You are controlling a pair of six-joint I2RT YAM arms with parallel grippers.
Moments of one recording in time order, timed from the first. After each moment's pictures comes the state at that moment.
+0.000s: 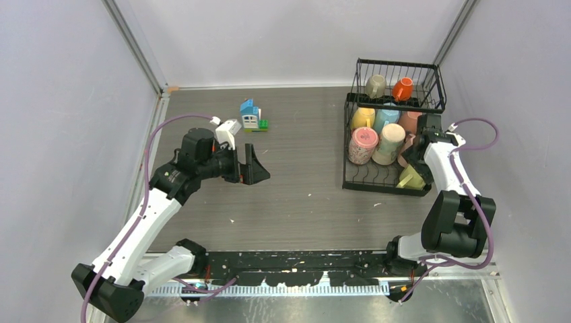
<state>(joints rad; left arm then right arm) -0.46 0.96 1.02 -0.64 0.44 -0.42 -0.22 1.41 1.05 -0.81 0.43 0.76</state>
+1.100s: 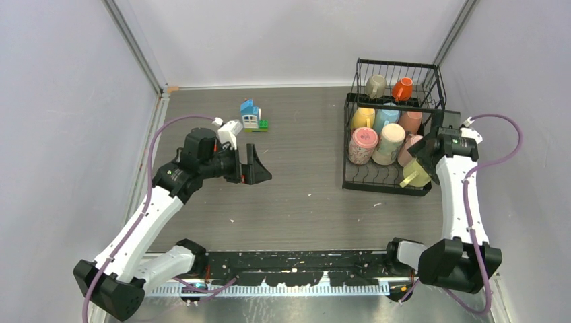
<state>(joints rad) -0.46 0.98 1.01 -0.63 0.46 -0.45 -0.22 1.19 1.18 -1.05 0.36 0.73</state>
